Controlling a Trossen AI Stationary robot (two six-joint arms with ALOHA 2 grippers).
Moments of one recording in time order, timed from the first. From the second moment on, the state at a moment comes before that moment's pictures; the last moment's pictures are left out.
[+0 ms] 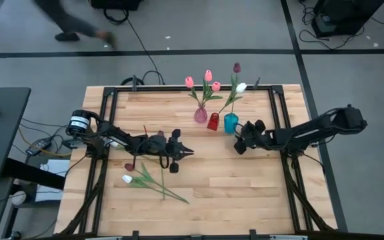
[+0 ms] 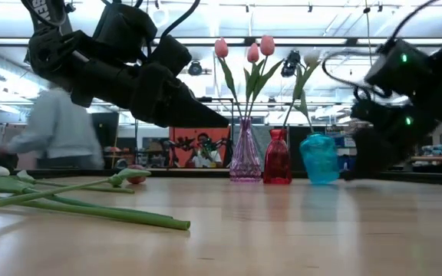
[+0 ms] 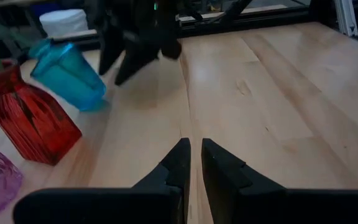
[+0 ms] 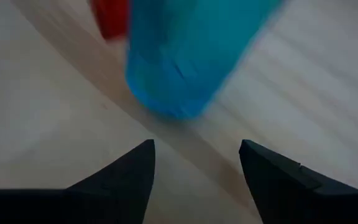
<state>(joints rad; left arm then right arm) -0.07 1.73 0.57 0.89 -0.08 0.10 -0.02 1.22 0.20 0.09 0.57 0.58</state>
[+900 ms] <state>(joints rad) -0.07 1.73 0.53 0.88 -0.08 0.00 0.01 1.22 0.49 -0.41 0.75 0.80</state>
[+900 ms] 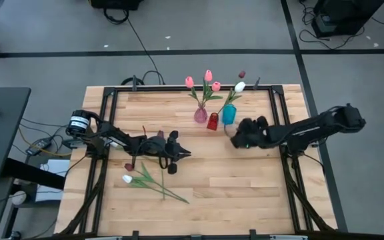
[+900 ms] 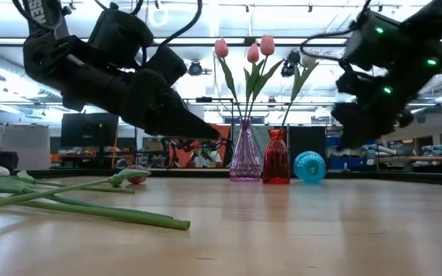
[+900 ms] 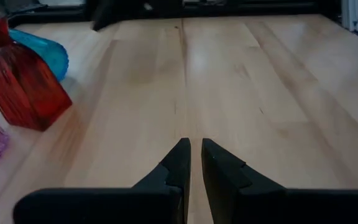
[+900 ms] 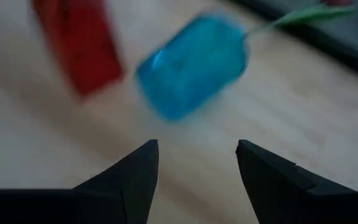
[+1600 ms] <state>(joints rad) -0.07 1.73 0.50 0.95 -0.07 0.01 -0.75 1.29 0.49 0.06 0.21 0.34</state>
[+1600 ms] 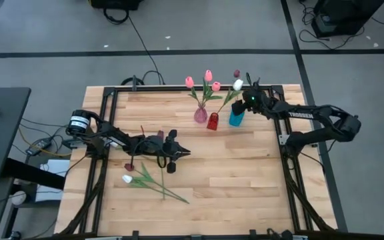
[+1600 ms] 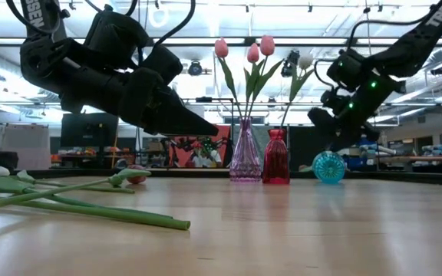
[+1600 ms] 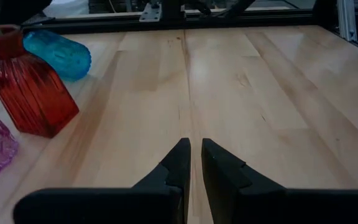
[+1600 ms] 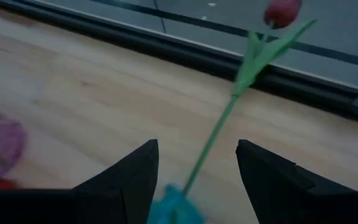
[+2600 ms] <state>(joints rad) -0.07 1.73 0.50 0.92 -0.11 0.02 -0.90 1.70 0.75 -0.03 0.14 0.23</state>
